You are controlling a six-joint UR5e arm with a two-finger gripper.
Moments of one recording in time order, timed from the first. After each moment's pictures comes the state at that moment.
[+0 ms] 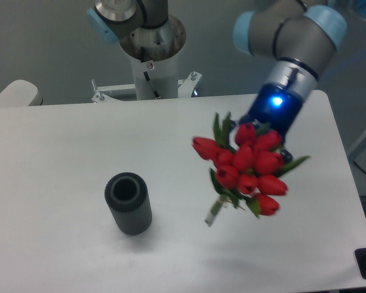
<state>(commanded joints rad) 2.79 -1.97 -1.48 -0.83 0.50 1.06</state>
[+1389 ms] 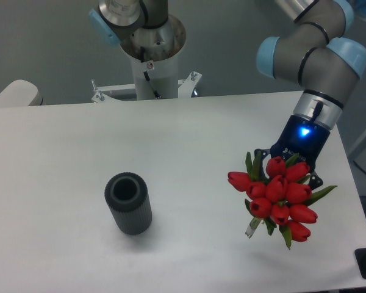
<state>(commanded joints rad) 2.80 -2.01 -1.49 -0.83 0.56 1.18</state>
